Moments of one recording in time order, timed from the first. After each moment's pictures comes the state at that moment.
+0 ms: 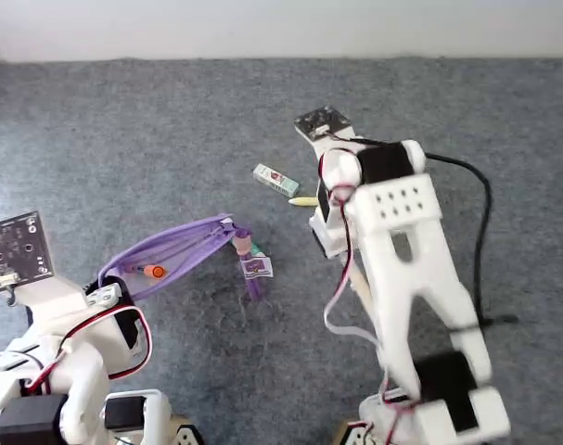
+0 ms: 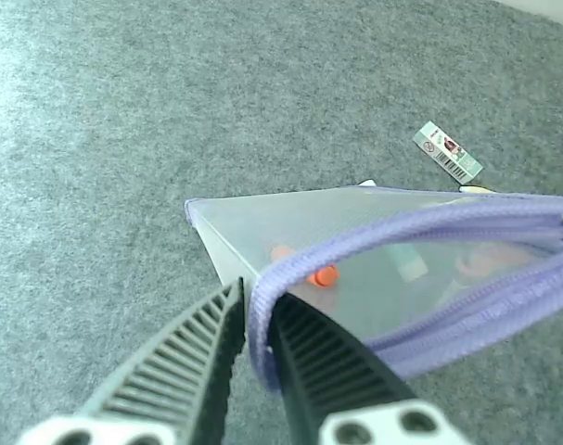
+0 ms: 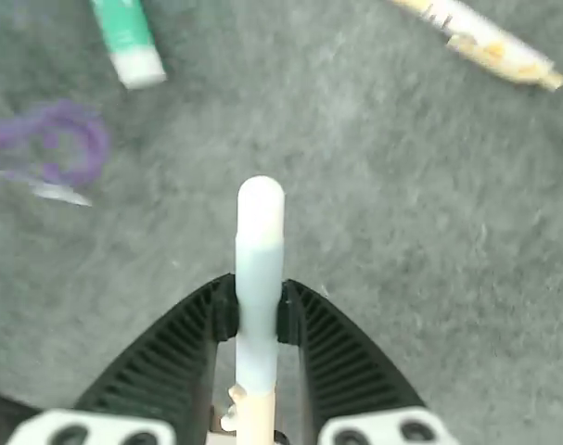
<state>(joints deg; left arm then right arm) -10.3 -72.5 31.9 99.5 17.5 -18.3 -9.4 -3.2 100.3 8.7</state>
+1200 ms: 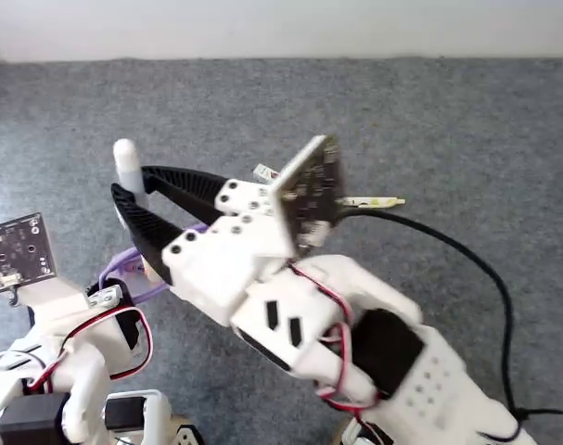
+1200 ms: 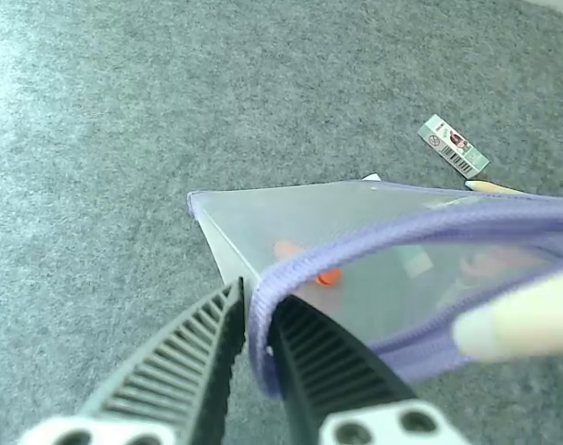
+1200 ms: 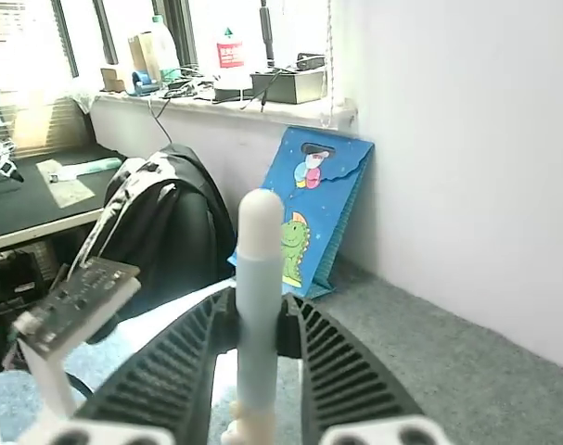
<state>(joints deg) -10.2 -72.7 33.8 99.5 17.5 -56.4 -42.5 16.3 33.9 -8.1</state>
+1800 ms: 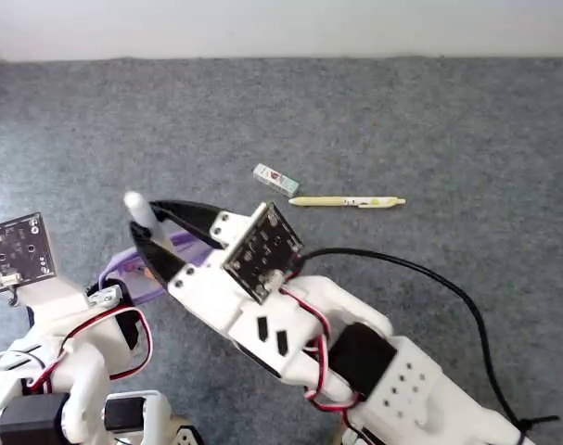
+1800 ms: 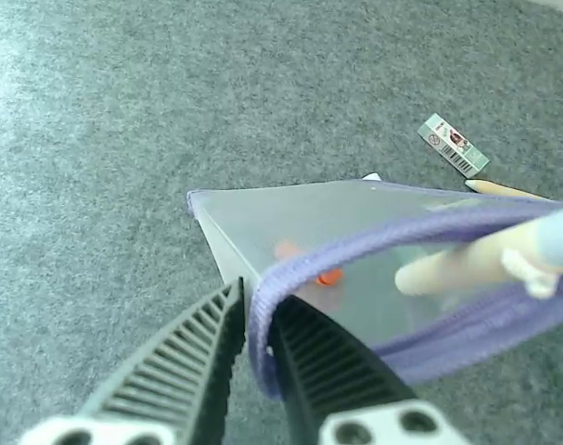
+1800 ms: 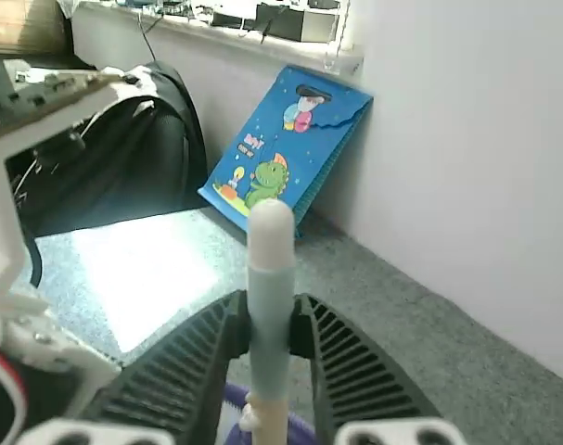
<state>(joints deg) -10.2 -72.7 33.8 99.5 17.5 -56.4 -52.1 36.7 29.3 3.1</state>
